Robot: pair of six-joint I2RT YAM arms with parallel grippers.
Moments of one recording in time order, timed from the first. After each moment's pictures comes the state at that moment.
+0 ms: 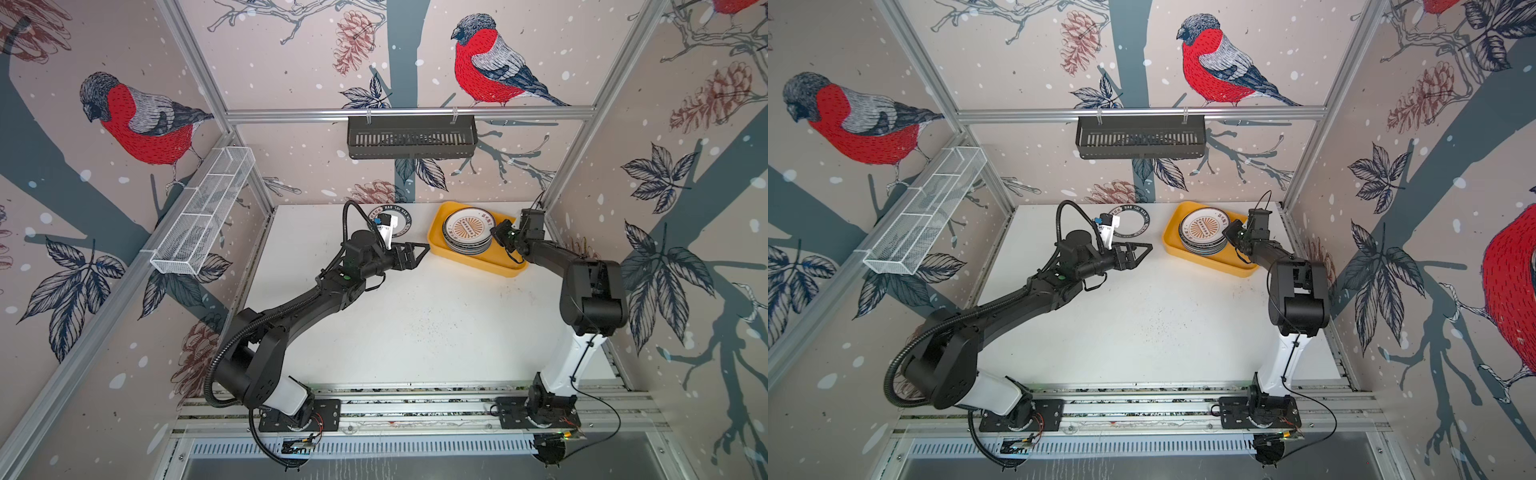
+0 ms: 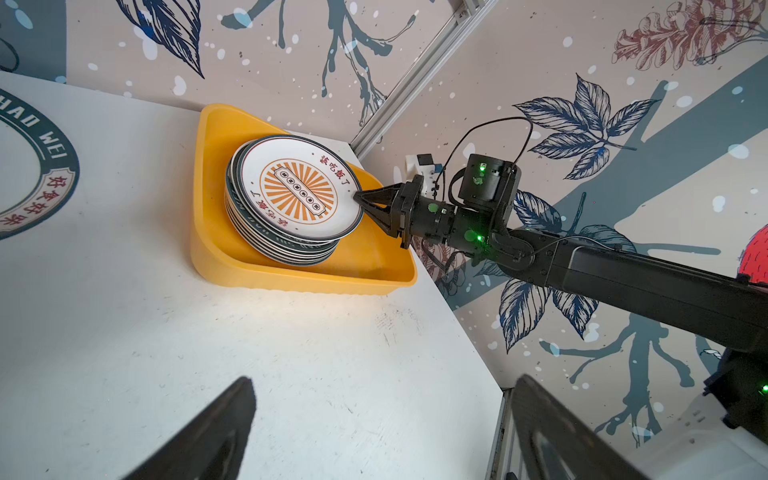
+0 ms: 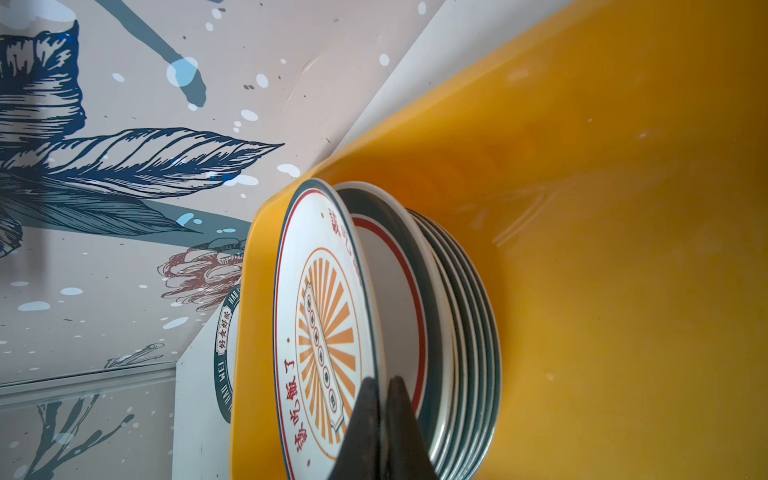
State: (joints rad) left arm -0.56 1.51 0.95 0.36 0.47 -0.65; right arm -0.03 1.93 1.24 0.09 -0.35 0.78
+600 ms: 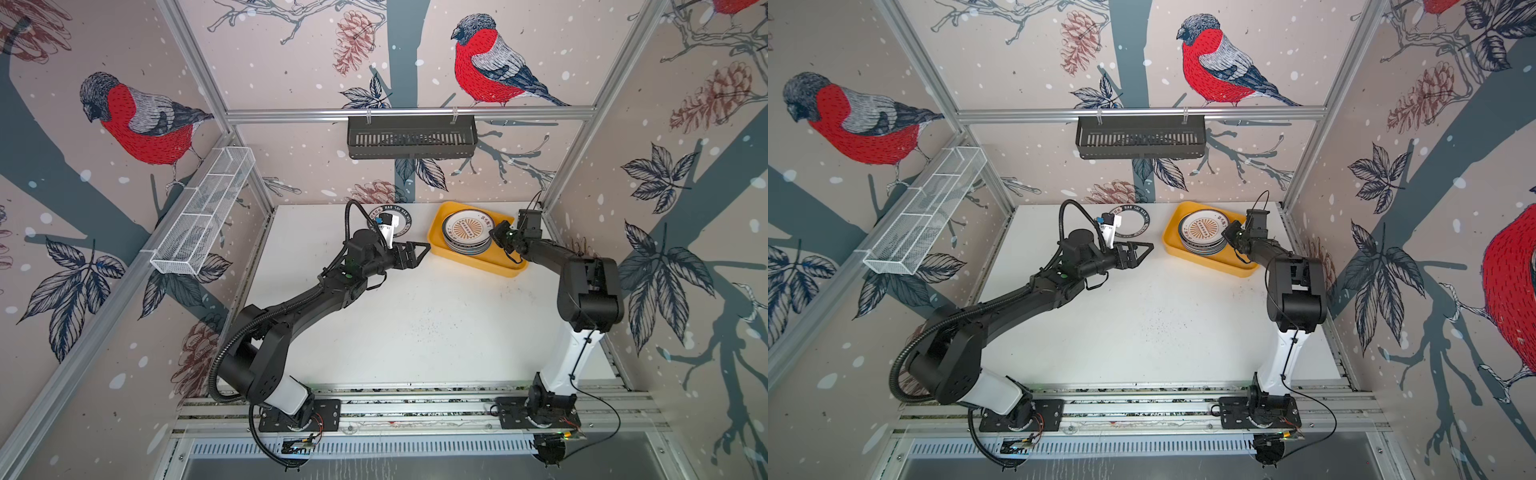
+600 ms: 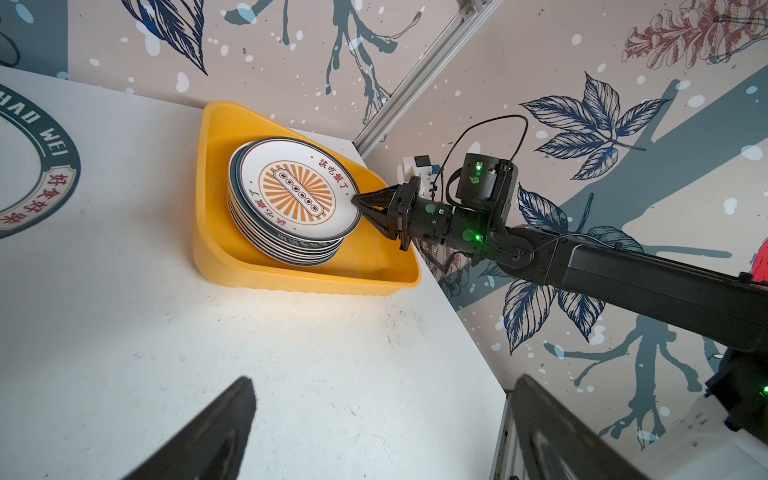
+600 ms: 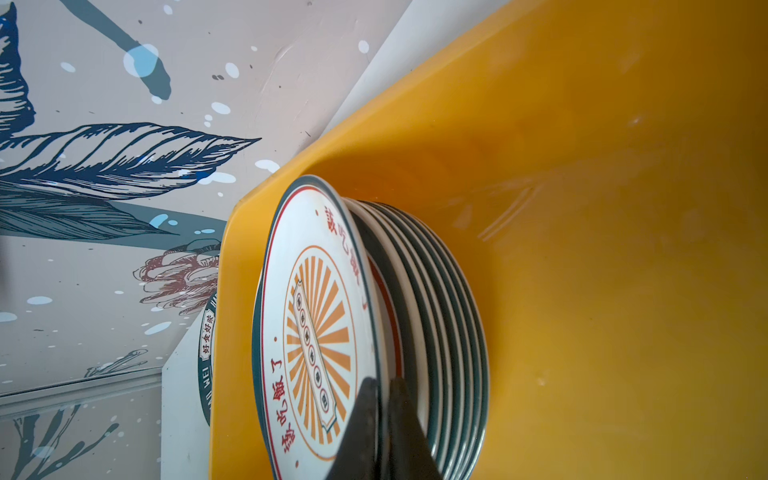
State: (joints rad) left arm -0.56 1.53 0.97 0.36 0.46 -0.65; right arm -0.03 1.96 1.27 0.05 -0.33 0.77
